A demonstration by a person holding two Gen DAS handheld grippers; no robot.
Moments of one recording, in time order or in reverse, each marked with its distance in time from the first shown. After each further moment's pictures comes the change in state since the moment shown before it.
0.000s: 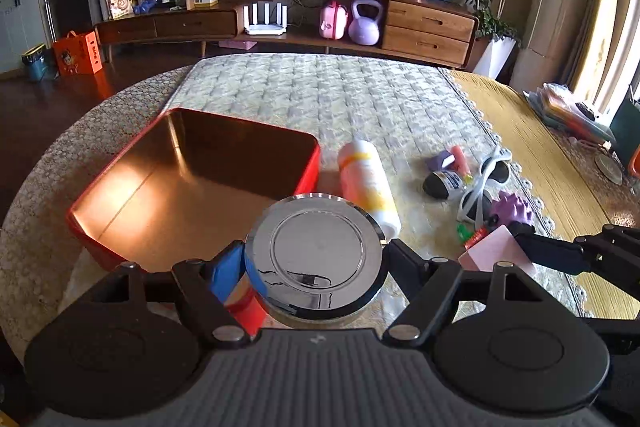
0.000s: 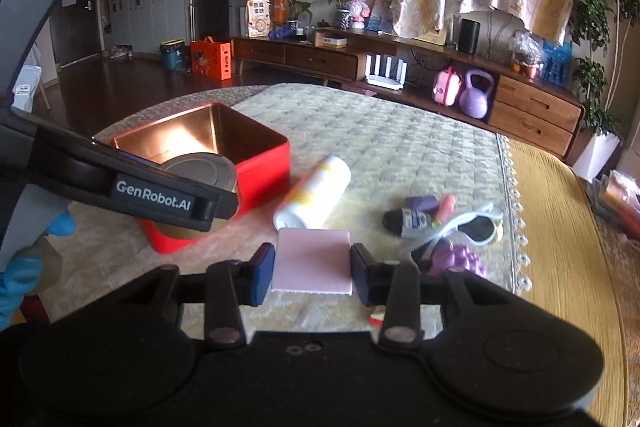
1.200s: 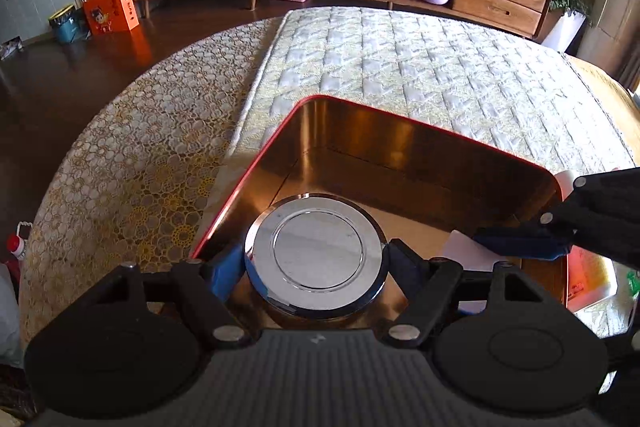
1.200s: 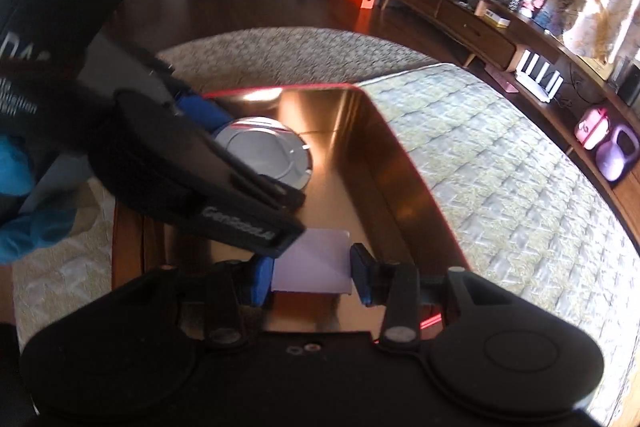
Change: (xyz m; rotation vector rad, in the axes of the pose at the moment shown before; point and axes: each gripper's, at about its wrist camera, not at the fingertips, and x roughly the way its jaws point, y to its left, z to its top) left arm 0.118 0.128 0.051 -0.034 0.165 0.114; right arm 0.183 0.098 0.091 -0.420 0.251 0.266
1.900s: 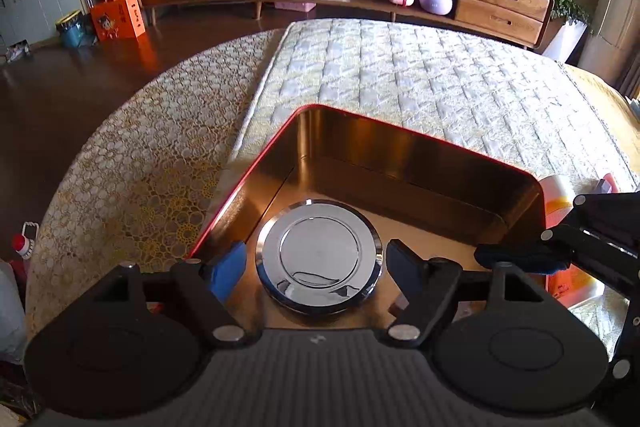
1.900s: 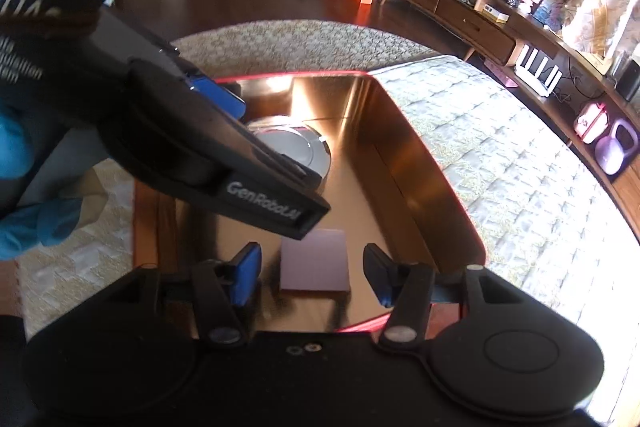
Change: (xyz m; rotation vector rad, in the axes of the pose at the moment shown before) left arm -0.023 -0.006 -0.004 -0.008 -0.047 0.017; right arm -0.014 0.008 -0.012 0.042 -0.007 0.013
